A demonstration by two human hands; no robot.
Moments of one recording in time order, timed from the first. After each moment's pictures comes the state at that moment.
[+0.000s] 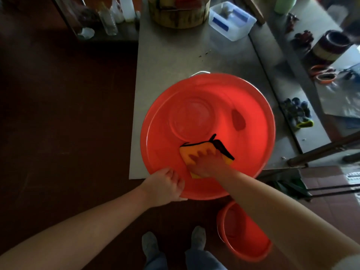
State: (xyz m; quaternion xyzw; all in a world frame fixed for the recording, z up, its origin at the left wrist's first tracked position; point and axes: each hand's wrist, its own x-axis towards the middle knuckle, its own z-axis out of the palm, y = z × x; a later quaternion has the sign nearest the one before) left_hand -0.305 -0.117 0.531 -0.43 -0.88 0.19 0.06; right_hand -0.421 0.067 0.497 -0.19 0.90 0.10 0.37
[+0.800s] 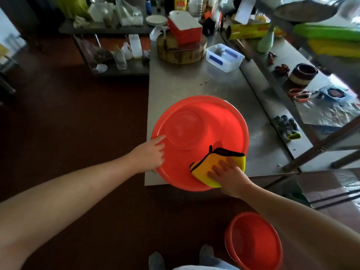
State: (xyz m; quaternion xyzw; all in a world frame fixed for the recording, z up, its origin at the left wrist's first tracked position) left_hand -0.331 -0.221 0.636 -0.44 -0.84 0.33 -0.02; right_hand -0.337 0.117 0.575 -0.36 0.87 0.26 0.19
